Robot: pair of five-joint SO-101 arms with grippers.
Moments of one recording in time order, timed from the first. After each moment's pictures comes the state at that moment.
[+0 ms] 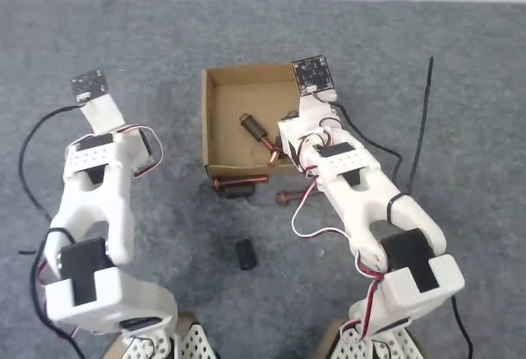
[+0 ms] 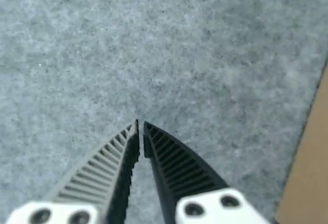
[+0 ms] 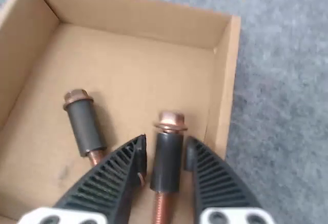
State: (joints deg) left arm -22.2 2.2 37.0 40.5 13.3; right arm -21.5 6.2 35.1 9.8 -1.7
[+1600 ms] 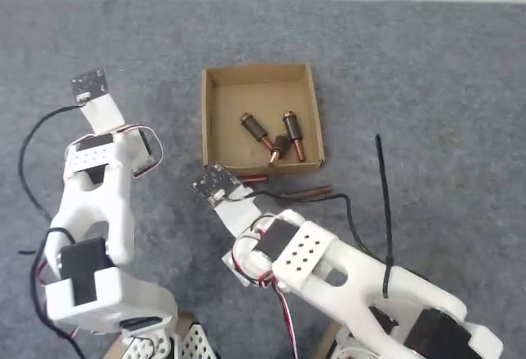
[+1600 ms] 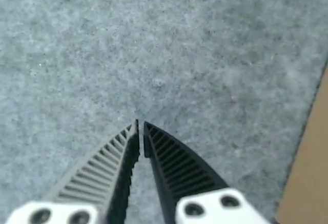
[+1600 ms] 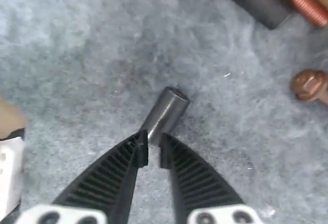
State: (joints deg) left arm -22.2 2.2 37.0 40.5 13.3; right arm -58.5 -22.9 50.5 54.9 -11.6
